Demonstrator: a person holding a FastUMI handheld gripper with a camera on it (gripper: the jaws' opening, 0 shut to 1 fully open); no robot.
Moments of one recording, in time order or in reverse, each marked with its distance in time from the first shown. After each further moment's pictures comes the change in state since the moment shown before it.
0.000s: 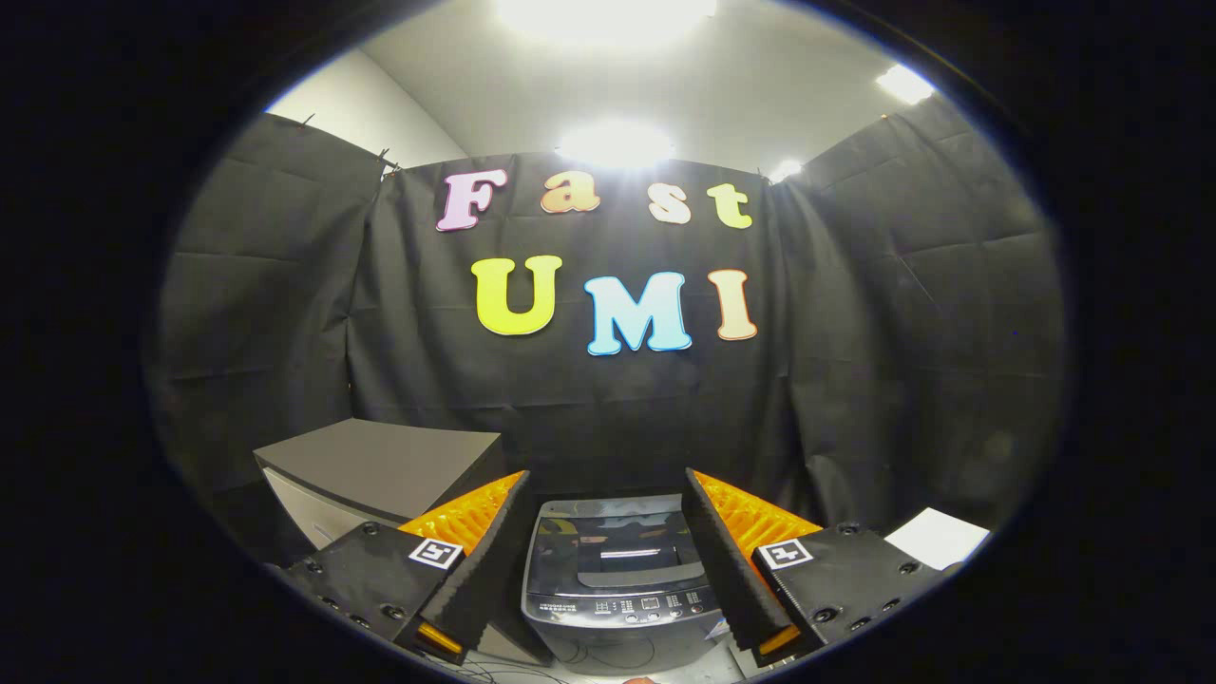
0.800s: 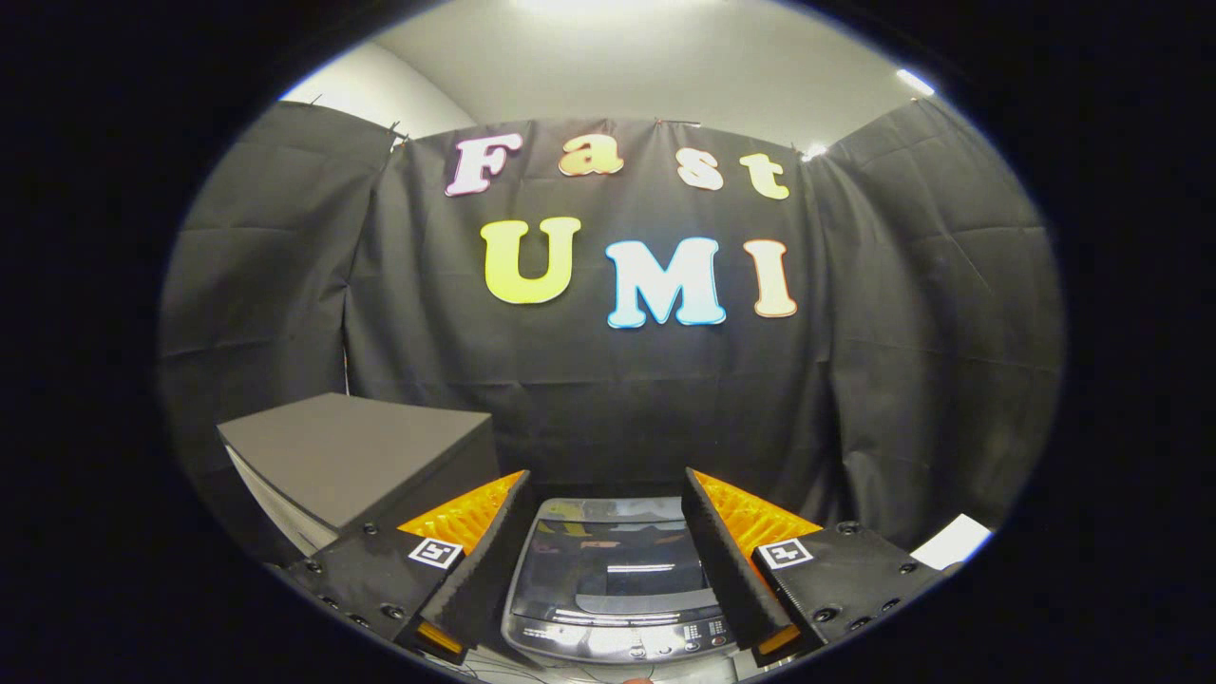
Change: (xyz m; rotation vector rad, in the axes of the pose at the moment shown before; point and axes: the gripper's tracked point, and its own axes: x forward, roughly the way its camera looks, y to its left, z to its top) arm 0.114 0.017 -0.033 -0.031 0.046 0.077
